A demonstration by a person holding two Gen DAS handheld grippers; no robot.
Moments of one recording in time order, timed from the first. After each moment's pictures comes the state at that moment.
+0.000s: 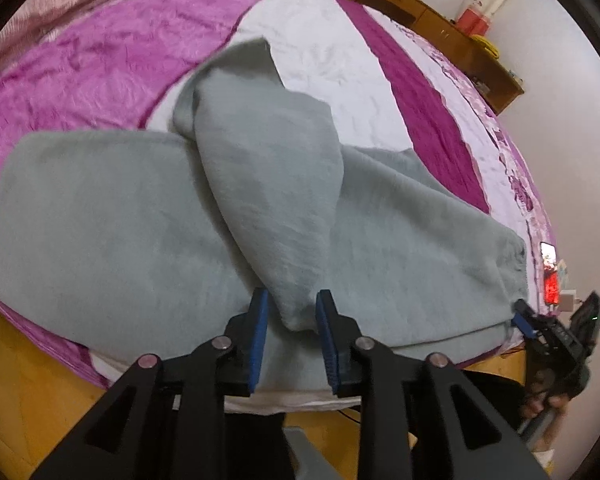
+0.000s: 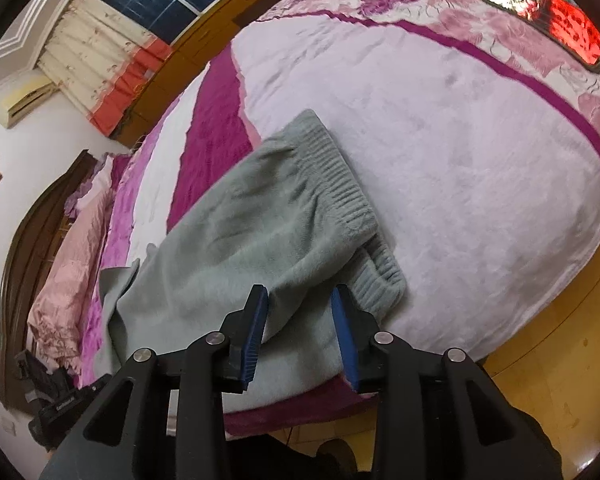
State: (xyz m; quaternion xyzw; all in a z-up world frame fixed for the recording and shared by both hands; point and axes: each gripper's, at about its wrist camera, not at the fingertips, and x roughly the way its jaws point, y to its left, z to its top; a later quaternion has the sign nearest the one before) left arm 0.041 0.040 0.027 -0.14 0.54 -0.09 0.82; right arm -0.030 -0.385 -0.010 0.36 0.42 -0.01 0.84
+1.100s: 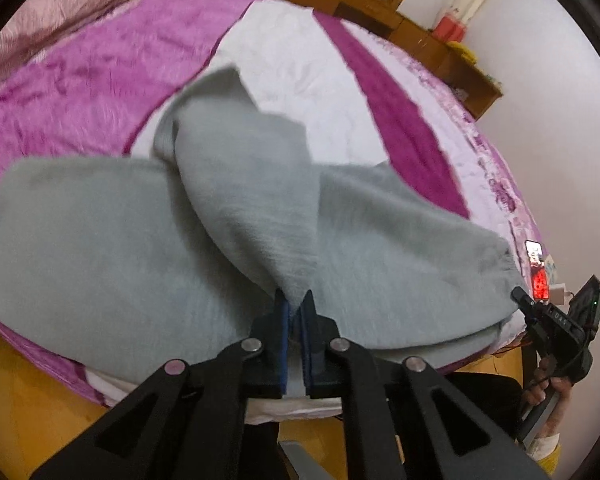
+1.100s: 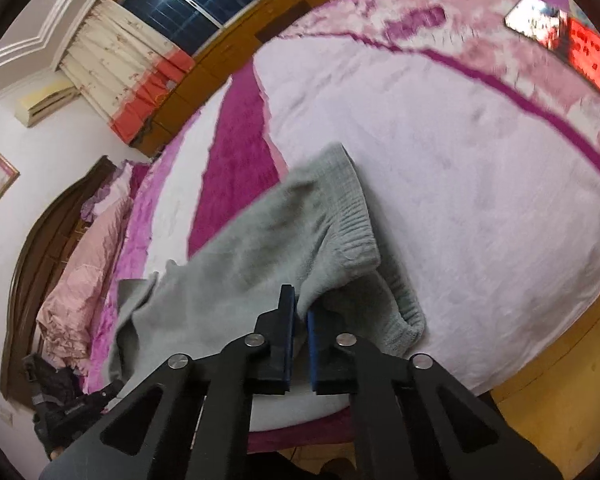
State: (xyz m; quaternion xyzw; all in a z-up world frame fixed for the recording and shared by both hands) left arm 0.032 0.039 0.048 -0.13 0.49 -0.12 0.85; right arm -0.028 -0.386 0.013 0.35 0.37 0.01 0.86
